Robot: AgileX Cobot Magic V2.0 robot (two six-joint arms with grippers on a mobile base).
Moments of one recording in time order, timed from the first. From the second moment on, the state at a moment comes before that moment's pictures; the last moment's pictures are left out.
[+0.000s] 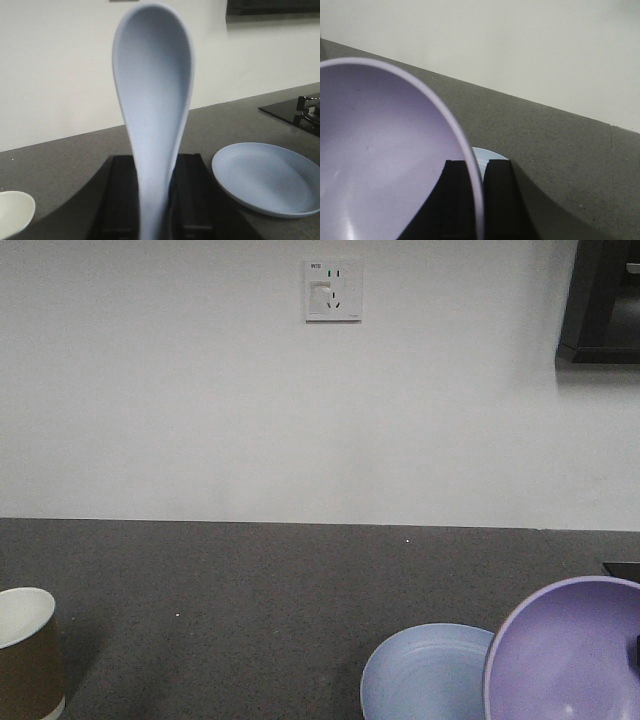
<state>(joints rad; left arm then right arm) -0.50 0.51 -0.63 -0.04 0.29 -0.01 -0.02 0.61 -0.70 0.66 0.56 -0.77</state>
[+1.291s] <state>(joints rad) -0.50 0.51 -0.63 -0.04 0.34 -0.01 -0.02 1.44 -1.07 0.51 0.73 -0.40</state>
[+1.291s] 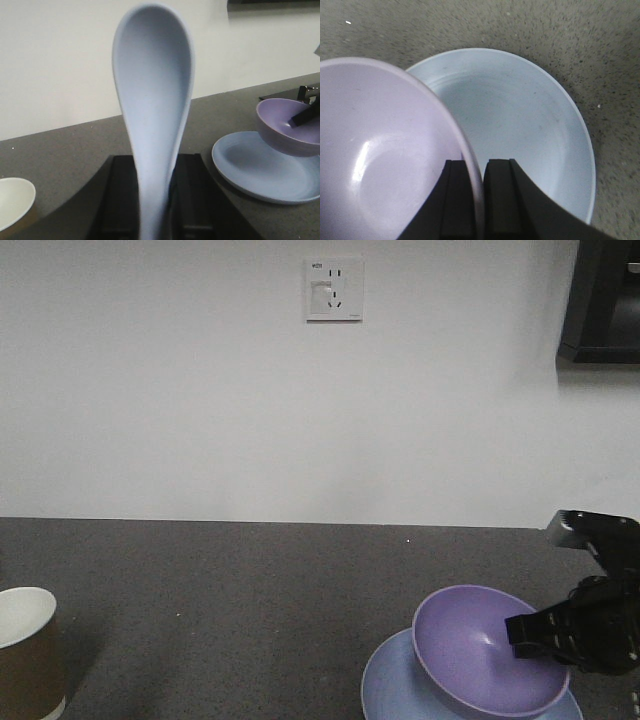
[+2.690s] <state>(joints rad) -0.50 0.51 -0.63 -0.05 0.38 -0.03 -0.02 1.57 -1.16 0.42 0.64 -0.45</state>
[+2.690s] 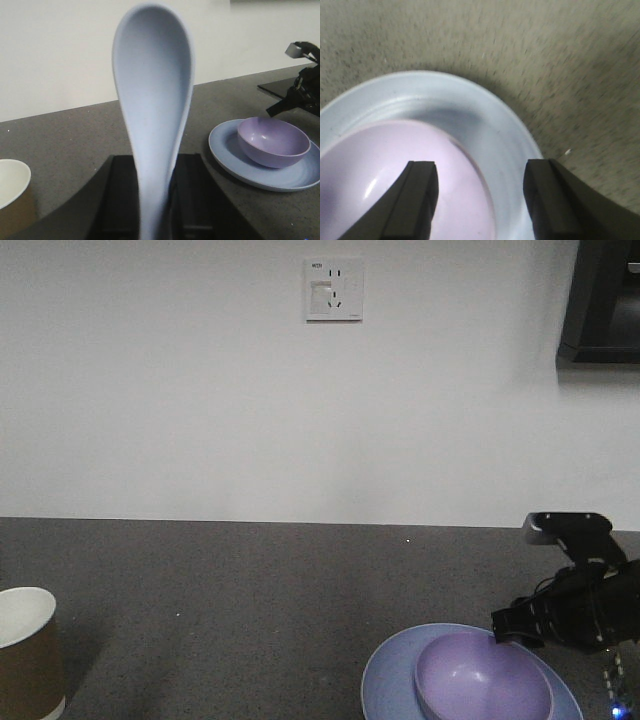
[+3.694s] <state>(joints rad) -0.64 1.79 -1.71 -0.52 1.01 0.52 -0.02 0.70 -0.85 0.38 0.76 -0.40</state>
